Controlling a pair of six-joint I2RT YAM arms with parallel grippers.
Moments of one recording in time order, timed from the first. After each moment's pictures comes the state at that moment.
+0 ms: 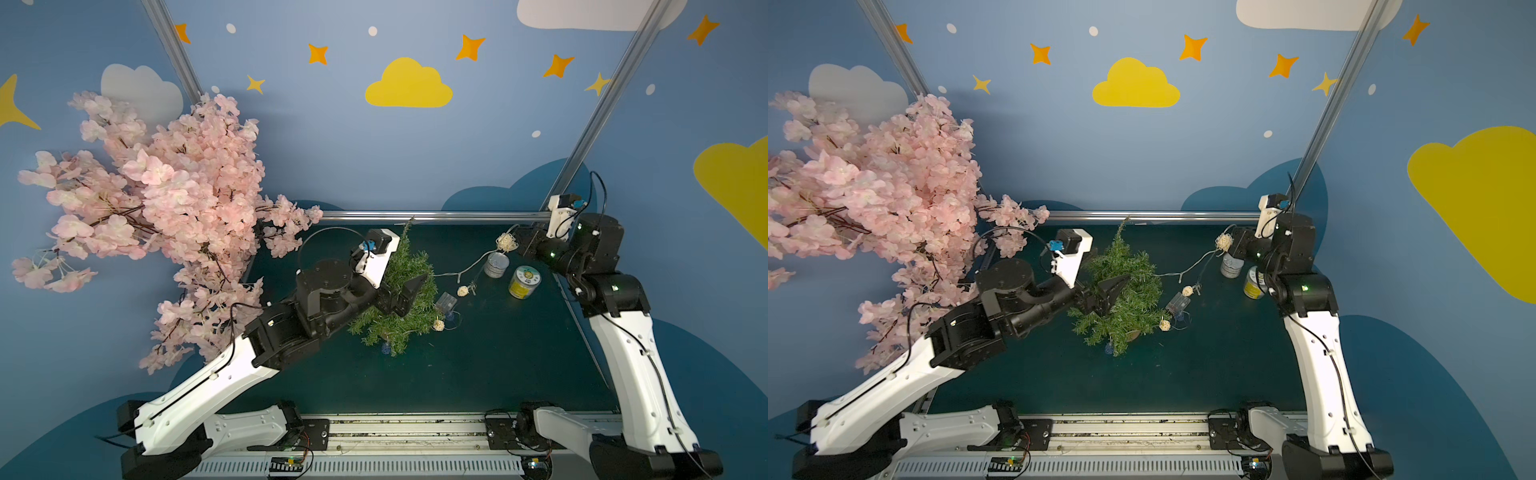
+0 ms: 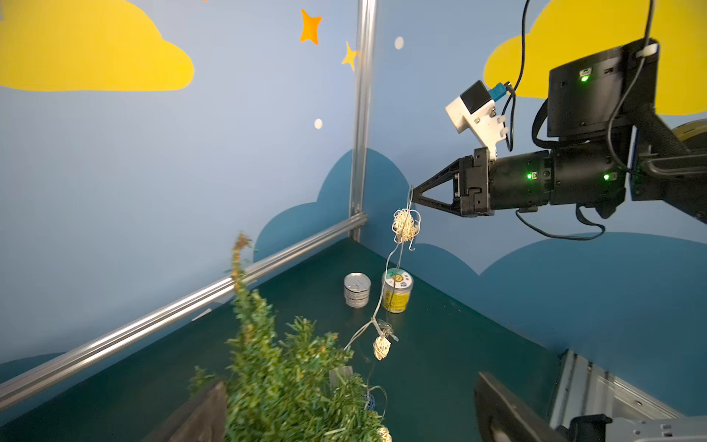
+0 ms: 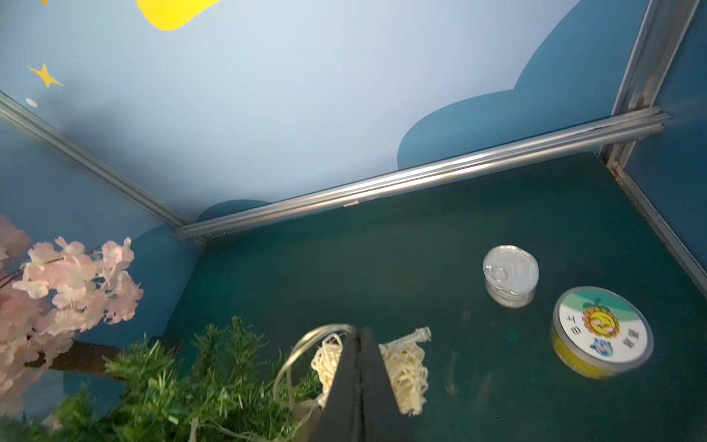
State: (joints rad) left arm -0.98 1.06 1.40 -0.46 -0.24 -0.08; right arm 0.11 1.18 1.47 -0.63 -0.24 0.36
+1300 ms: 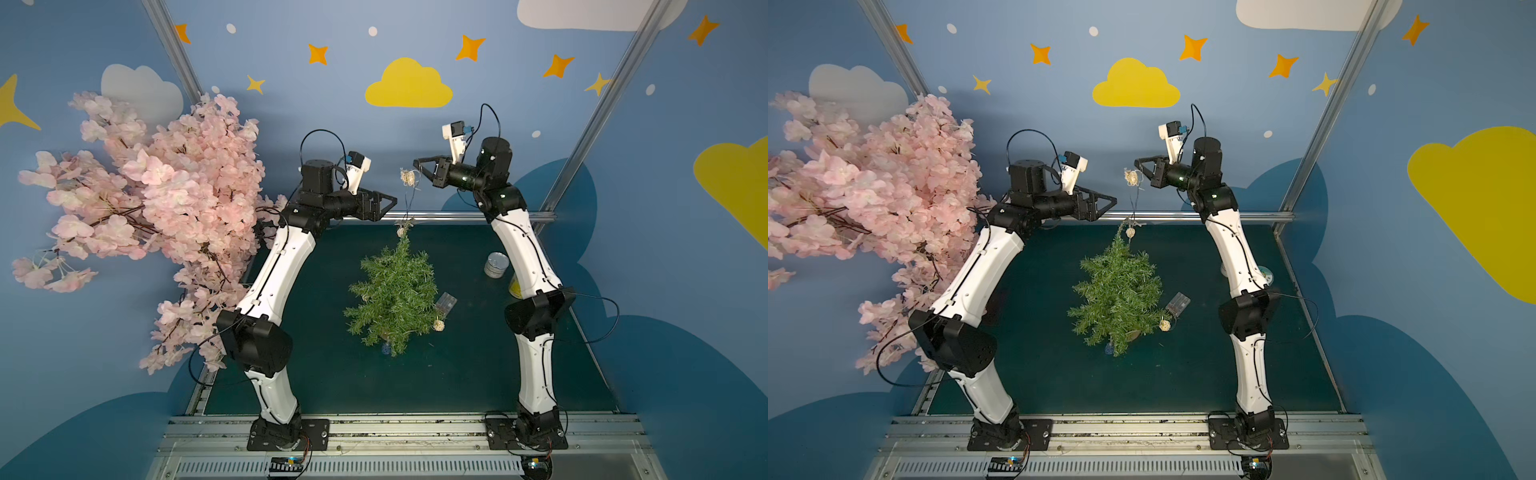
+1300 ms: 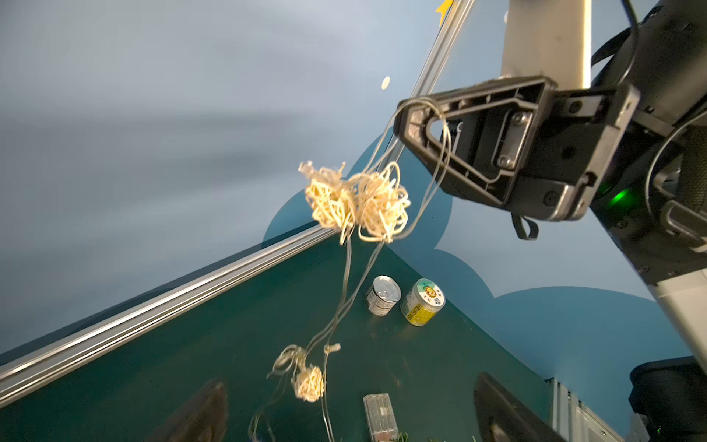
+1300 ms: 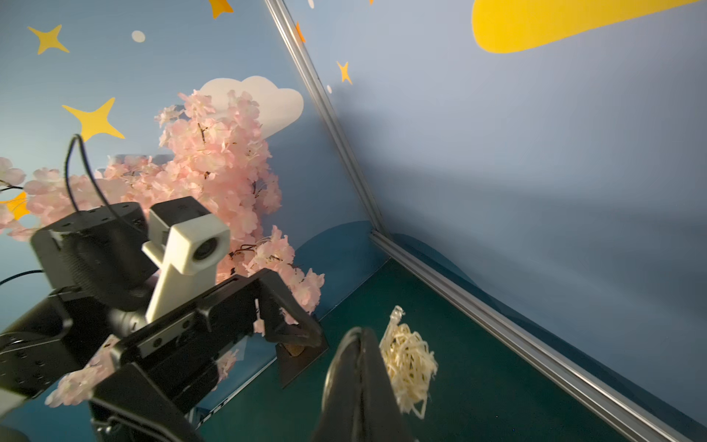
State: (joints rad) left arm -0.24 1.82 2.00 -0.50 0.69 -0.16; right arm 0.37 2.22 2.59 -0.34 -0.81 0.43
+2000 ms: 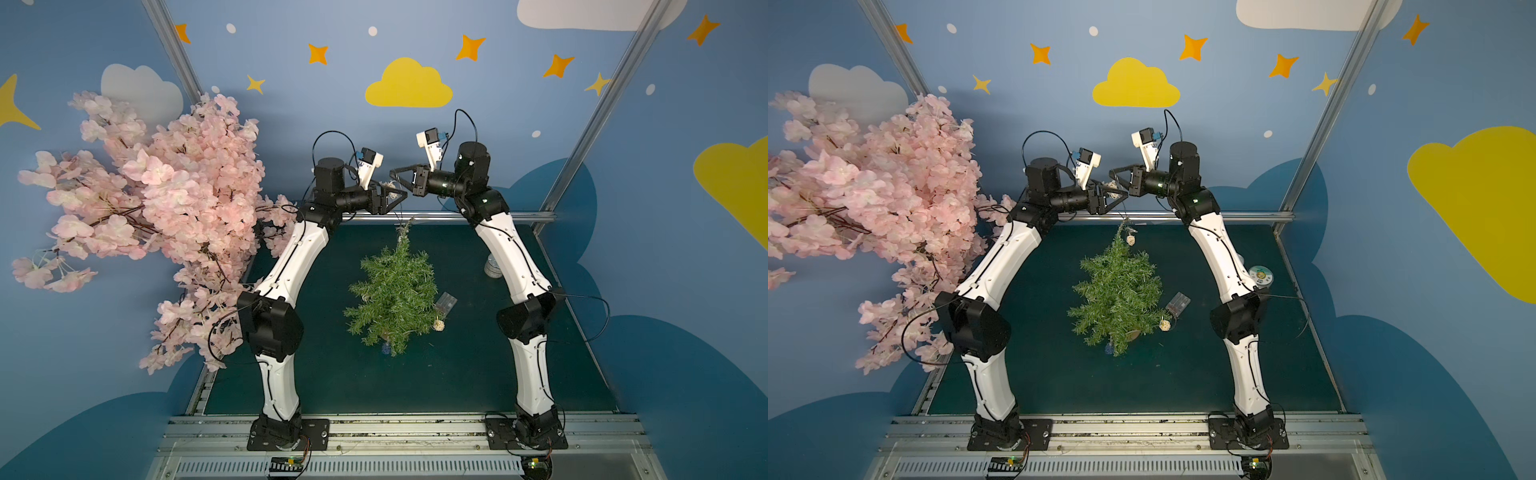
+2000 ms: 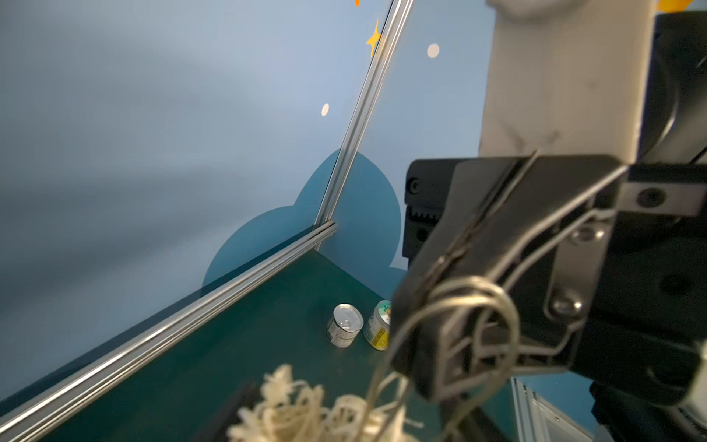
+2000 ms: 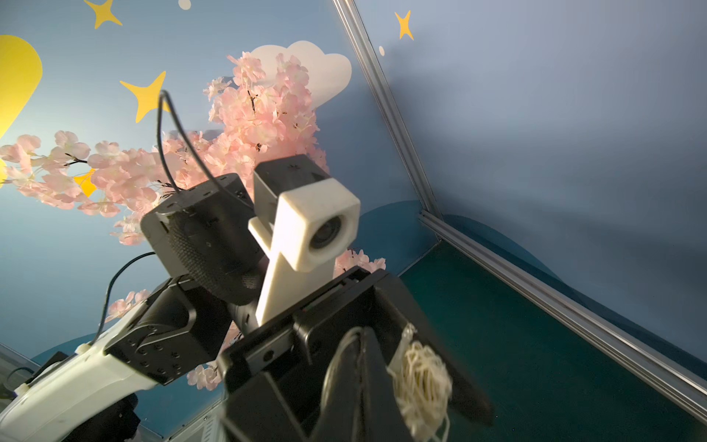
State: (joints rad) left arm -0.26 1.96 2.06 -0.27 0.86 -0.24; right arm 0.47 2.22 2.59 -0.37 -0.83 0.47
